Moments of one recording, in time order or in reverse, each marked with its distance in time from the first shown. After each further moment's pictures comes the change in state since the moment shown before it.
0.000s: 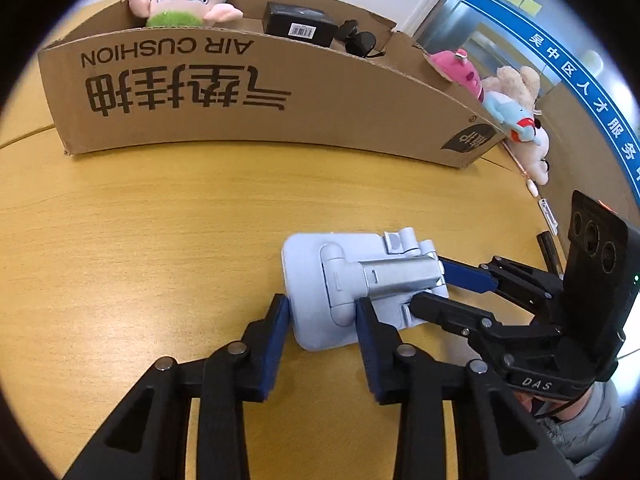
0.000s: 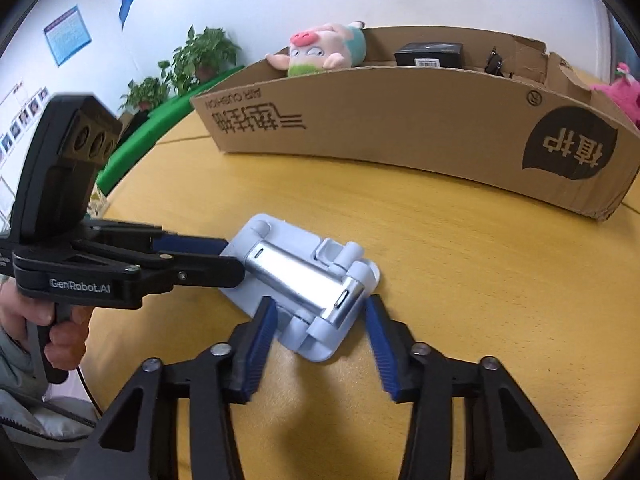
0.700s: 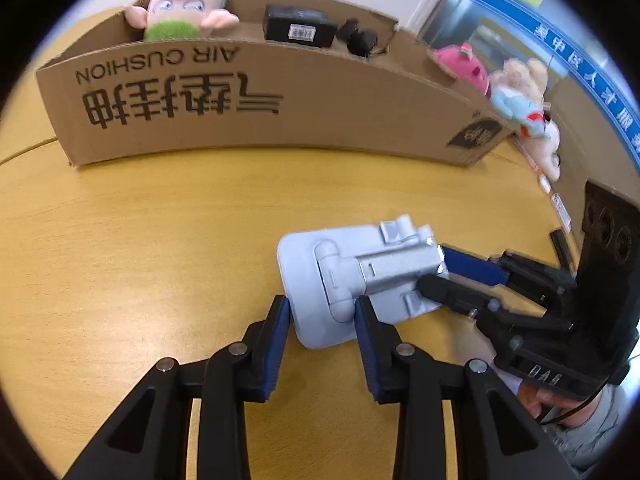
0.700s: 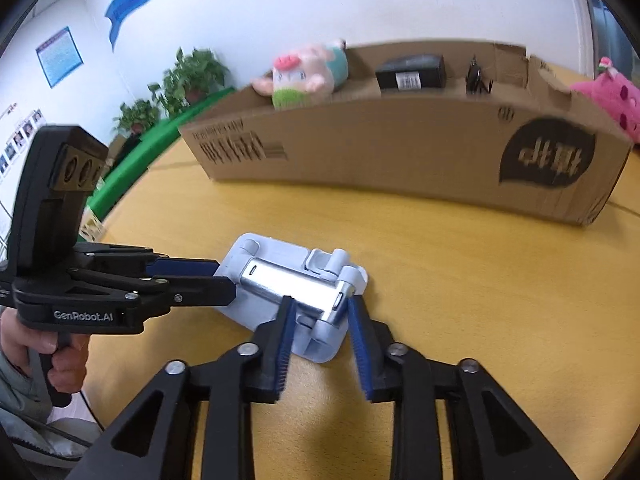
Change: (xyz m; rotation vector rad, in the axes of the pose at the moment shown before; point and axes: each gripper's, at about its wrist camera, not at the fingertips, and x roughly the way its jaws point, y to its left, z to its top) left arm 0.002 -0.008 0.004 0.004 -0.004 0.051; right arm -0.006 0.000 0.005 0.024 -0.040 -0.025
